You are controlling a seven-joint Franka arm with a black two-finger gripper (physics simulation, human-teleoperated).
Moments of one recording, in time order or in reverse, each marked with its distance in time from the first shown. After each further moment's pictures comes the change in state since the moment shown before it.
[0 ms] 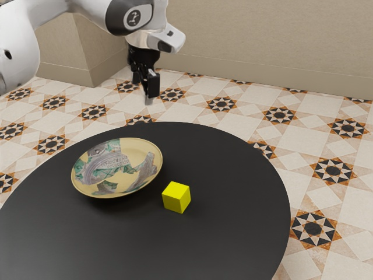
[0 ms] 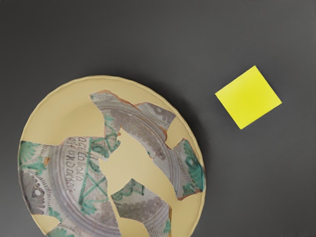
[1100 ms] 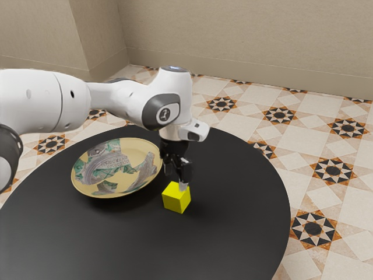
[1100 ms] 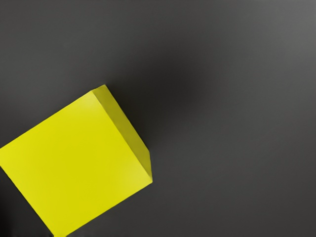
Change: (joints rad) arm 0.065 0.125 -0.098 -0.444 -0.302 0.432 -0.097
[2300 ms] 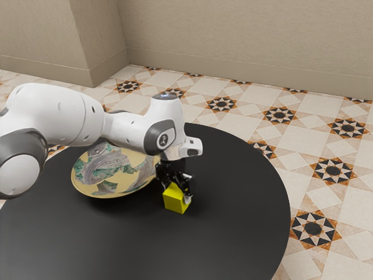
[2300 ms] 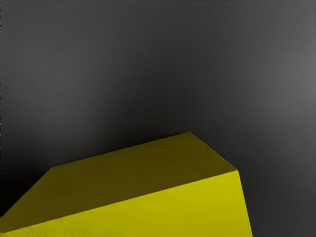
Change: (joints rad) arm 0.055 0.137 0.006 -0.038 -0.103 0.227 -0.176
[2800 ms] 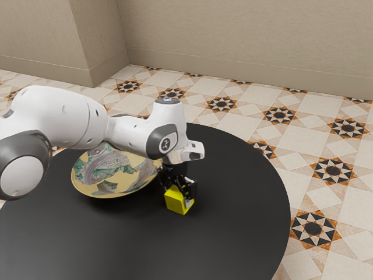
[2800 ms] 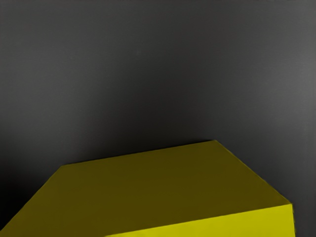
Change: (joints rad) arm -0.005 0.019 -0.004 0.000 0.002 0.019 -0.017
